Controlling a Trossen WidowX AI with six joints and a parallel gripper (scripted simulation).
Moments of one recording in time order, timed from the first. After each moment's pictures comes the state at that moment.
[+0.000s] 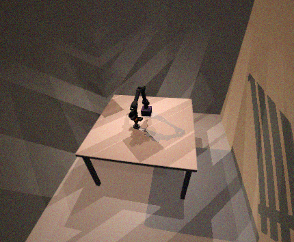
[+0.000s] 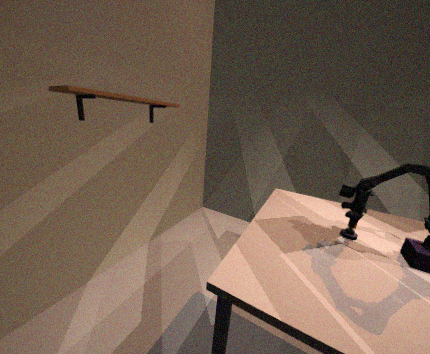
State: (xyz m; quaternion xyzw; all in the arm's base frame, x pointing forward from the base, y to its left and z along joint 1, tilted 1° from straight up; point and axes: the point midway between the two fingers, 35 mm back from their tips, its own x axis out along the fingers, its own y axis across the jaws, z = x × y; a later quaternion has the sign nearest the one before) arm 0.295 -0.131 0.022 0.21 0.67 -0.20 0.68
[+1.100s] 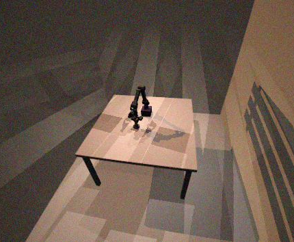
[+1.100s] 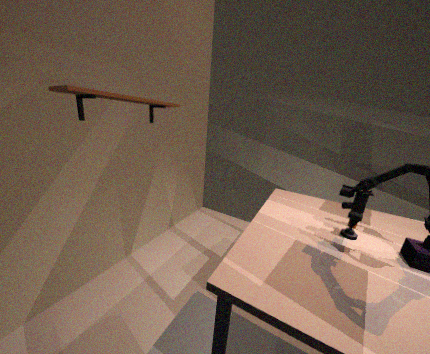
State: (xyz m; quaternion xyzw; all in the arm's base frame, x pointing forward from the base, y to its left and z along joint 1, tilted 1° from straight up) arm 0.295 -0.131 0.023 0.15 0.68 -0.15 0.70
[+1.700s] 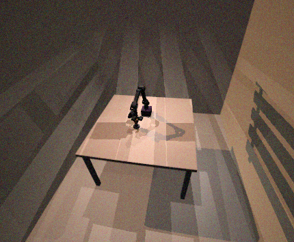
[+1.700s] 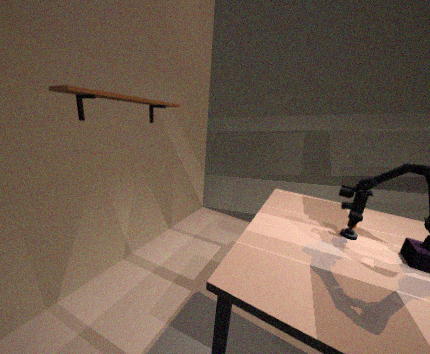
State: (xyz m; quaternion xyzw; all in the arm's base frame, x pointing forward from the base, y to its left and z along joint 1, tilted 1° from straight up) arm 0.296 -0.132 0.021 0.14 0.69 -0.13 0.70
